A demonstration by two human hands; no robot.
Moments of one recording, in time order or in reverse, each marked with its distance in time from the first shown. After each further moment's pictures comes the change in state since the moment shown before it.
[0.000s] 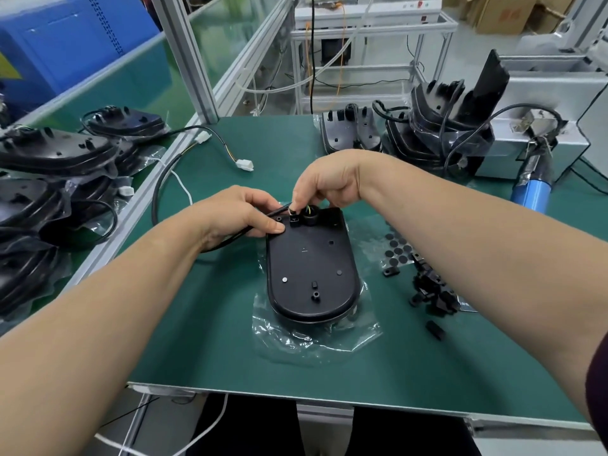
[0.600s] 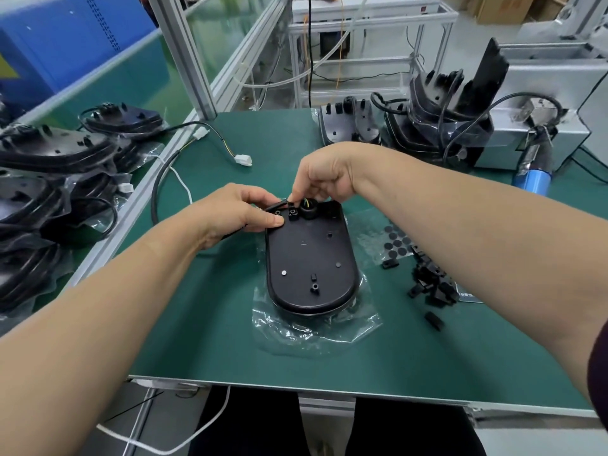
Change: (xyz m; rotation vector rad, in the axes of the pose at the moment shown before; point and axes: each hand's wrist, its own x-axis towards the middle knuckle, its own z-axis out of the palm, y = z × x) left_hand -0.003 -0.007 0.002 -0.018 0.031 0.021; right_hand 0.007 -0.004 0.004 0.153 0.058 0.063
